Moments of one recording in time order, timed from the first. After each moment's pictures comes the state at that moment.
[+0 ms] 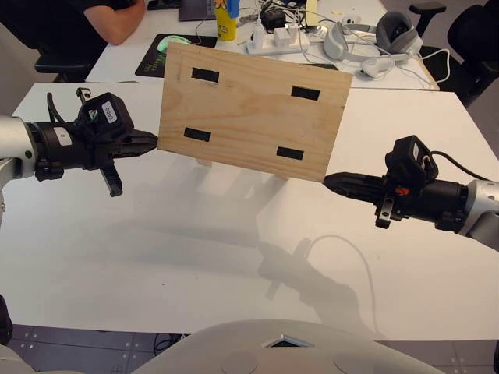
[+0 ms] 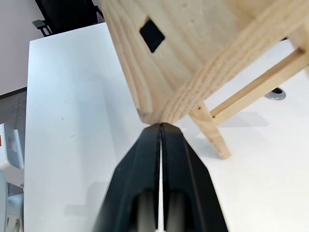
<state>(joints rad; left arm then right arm) -0.36 1.08 0.17 -0.55 -0.36 0.85 -1.09 -0.11 -0.94 -0.36 -0.71 1.05 1.05 0.71</state>
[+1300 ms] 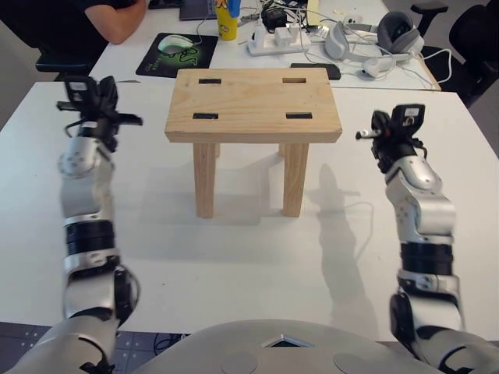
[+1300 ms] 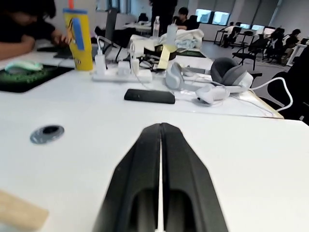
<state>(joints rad) -0.54 0.31 0.24 0.33 -0.14 0.06 -0.10 -0.40 -0.34 -0.16 0.05 0.26 0.35 0.04</state>
